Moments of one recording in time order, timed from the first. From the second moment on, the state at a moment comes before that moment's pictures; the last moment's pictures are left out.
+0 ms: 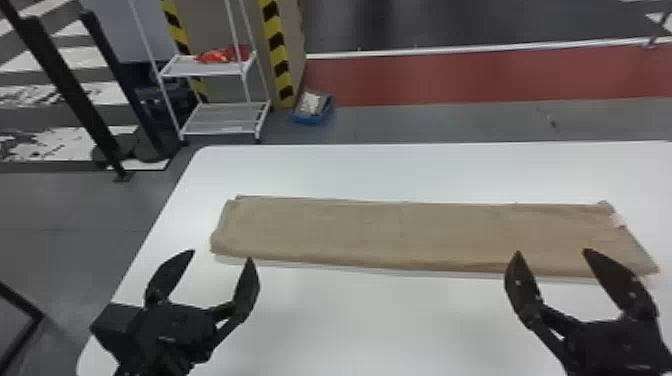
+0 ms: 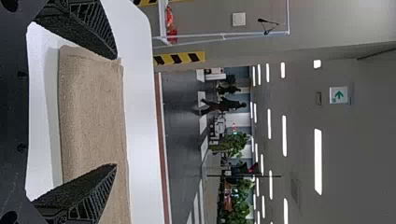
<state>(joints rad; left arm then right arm) 0.58 0.00 0.20 -2.00 0.04 -0.09 -0.23 0.61 -0.01 0.02 -2.09 -0.08 -0.09 0.15</state>
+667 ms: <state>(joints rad) 0.57 0.00 0.20 -2.00 0.03 -0.09 -0.23 0.60 -0.01 0.02 -2.08 -0.08 -0.09 0.15</state>
